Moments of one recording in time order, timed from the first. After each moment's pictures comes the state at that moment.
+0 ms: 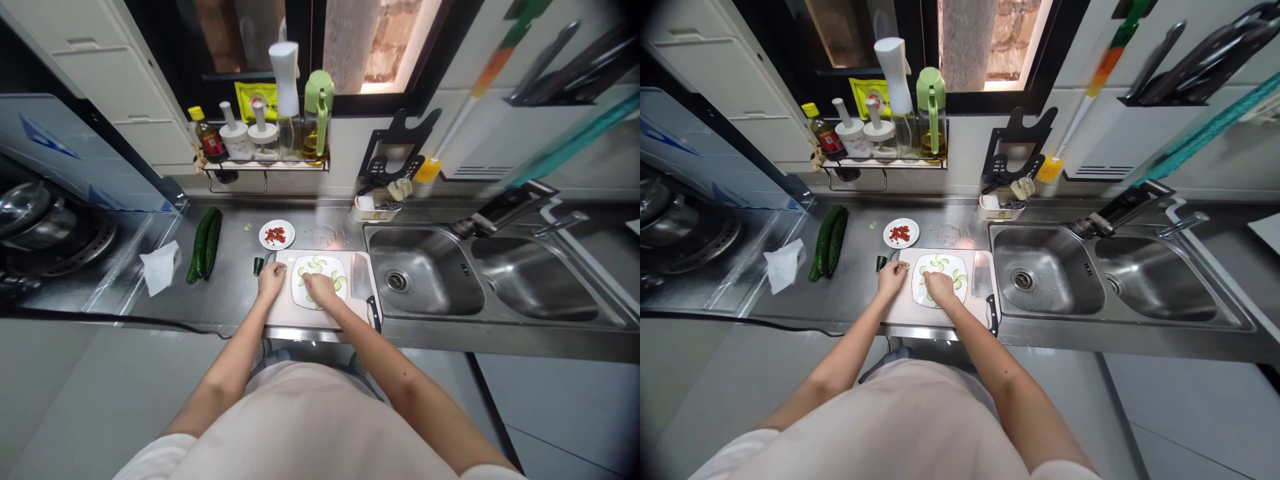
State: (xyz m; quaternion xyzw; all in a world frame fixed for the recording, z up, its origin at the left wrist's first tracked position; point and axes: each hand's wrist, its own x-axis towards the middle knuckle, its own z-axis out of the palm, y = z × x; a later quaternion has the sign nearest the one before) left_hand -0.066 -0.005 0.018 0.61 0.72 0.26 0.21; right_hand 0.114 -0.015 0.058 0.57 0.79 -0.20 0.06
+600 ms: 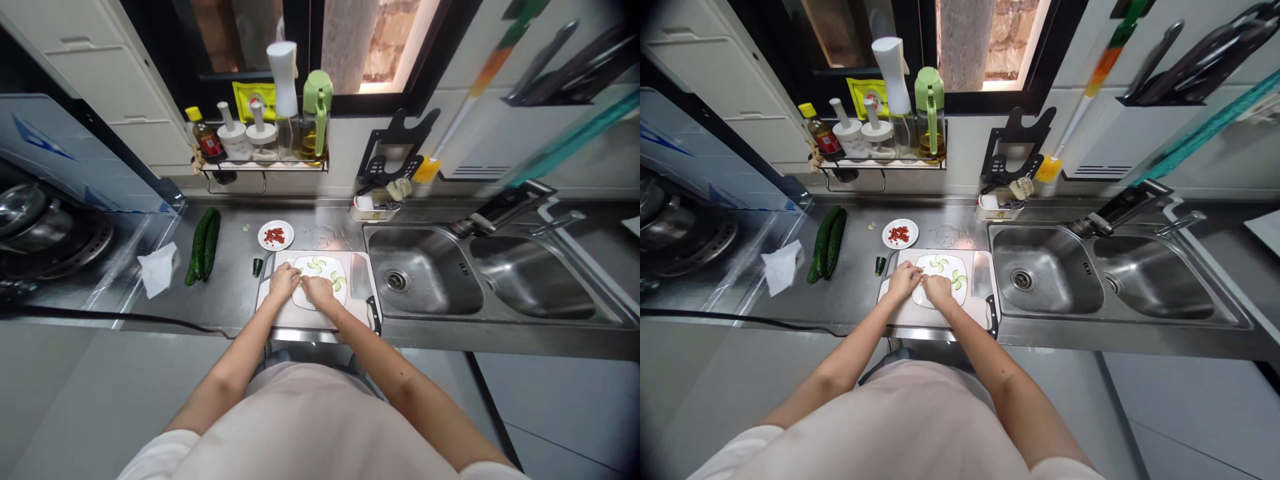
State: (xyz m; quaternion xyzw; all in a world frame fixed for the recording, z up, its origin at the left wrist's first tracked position) left_hand -0.034 -0.006 0.024 0.74 0.64 0.14 0.16; right_hand 0.109 -0.019 0.048 0.58 0.79 -0.17 0.07
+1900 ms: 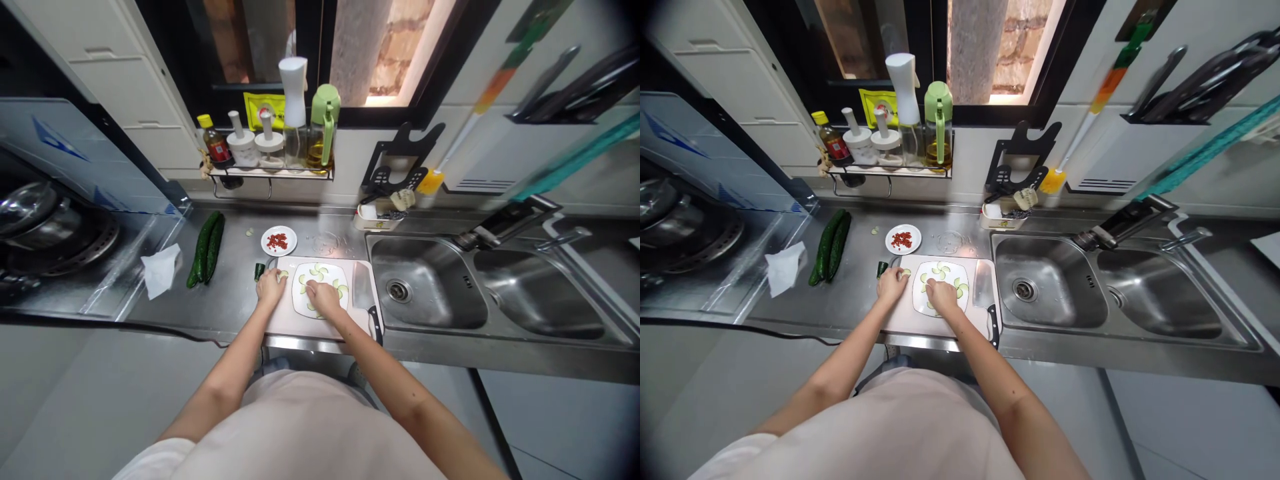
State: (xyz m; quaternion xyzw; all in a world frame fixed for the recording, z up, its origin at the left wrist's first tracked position) left_hand -0.059 -0.004 0.017 0.57 0.79 0.15 0.15; right_hand 0.122 -0.021 0.059 0.60 0.78 -0.18 0.05
